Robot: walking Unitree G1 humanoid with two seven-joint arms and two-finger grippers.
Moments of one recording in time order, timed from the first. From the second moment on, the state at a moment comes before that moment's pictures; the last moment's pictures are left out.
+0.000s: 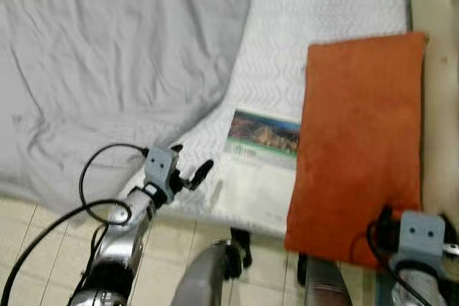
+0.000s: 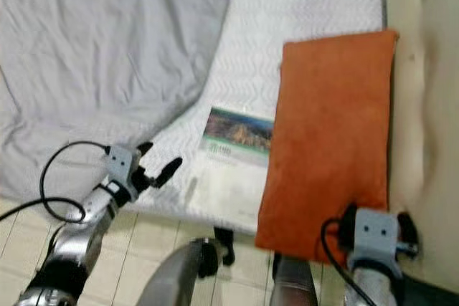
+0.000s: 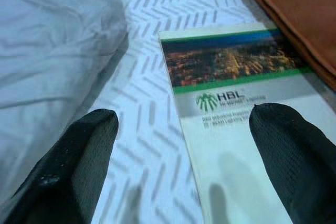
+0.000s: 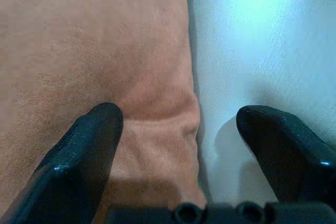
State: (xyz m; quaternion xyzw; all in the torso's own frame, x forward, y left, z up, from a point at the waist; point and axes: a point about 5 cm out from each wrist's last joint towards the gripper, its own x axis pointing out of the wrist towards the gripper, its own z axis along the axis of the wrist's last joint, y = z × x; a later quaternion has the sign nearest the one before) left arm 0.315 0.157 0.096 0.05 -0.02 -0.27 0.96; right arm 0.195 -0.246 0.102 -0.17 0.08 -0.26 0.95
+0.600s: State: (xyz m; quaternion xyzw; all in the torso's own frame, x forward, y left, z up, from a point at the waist) left arm 0.275 0.169 0.078 0.04 0.02 -0.17 0.98; right arm 0.231 -0.251 0.146 -0.17 -0.07 -0.27 0.95
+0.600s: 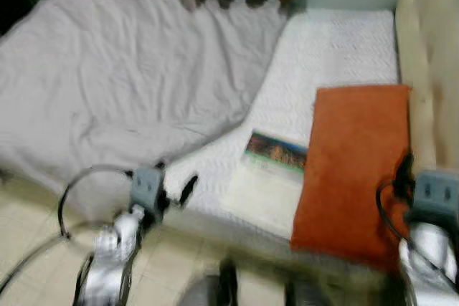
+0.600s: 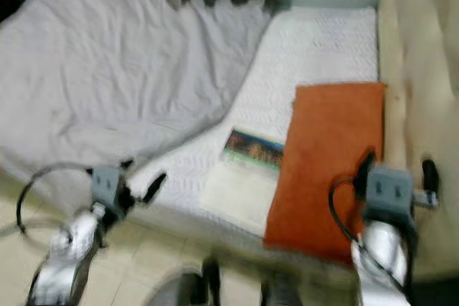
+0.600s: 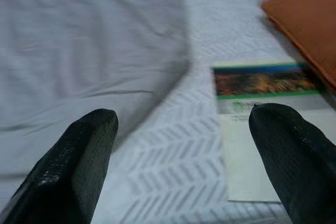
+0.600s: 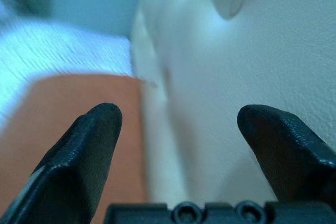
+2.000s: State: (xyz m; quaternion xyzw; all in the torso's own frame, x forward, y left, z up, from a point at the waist) left arm 0.275 0.157 0.051 0.01 0.07 -0.12 0.99; right arm 0.231 -0.228 0.060 -0.08 0.06 -0.10 0.99
